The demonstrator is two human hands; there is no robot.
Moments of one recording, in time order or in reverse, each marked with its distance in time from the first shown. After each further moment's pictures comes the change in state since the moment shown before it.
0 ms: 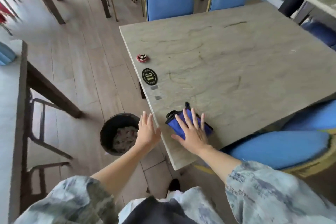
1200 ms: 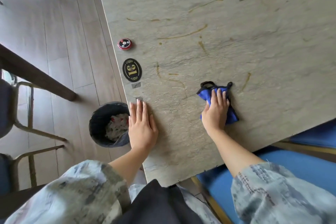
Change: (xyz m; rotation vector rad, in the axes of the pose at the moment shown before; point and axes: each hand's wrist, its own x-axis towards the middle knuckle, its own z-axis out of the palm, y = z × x) left_hand 0.073 0.040 0.078 0.173 0.299 -0.112; right_hand 0.099 0.143 0.015 0.335 0.231 0.486
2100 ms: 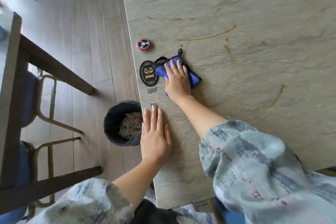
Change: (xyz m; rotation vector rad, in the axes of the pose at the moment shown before) left_hand 0.003 -0.003 0.004 0.069 0.014 0.005; right_hand 0.086 -0.181 0.076 0.049 -0.264 -0.510
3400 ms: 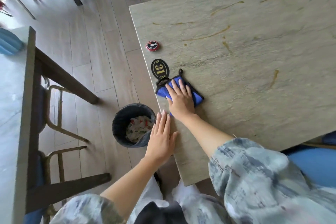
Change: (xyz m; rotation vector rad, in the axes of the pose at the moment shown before) left_hand -0.035 -0.070 -0.016 -0.091 -0.159 0.349; right_hand -0.102 -0.054 0.015 -0.079 0.009 0.046
